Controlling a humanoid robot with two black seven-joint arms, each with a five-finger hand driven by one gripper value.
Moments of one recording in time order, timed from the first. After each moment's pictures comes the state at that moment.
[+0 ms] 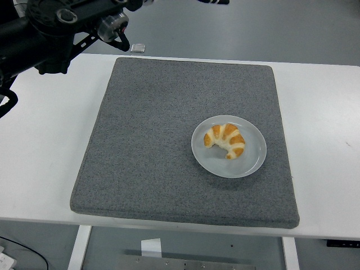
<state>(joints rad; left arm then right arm) -1.55 0.26 -0.04 -0.72 0.16 -0.01 -0.20 0.02 0.00 -0.06 0.09 0.06 0.00 0.17</state>
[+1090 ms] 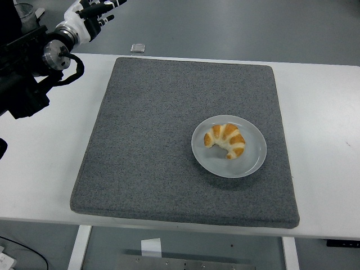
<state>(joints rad) -1.18 0.34 -0.30 -0.49 -0.31 -0.03 -0.12 0.02 0.00 -0.06 0.09 0.06 0.00 0.17</state>
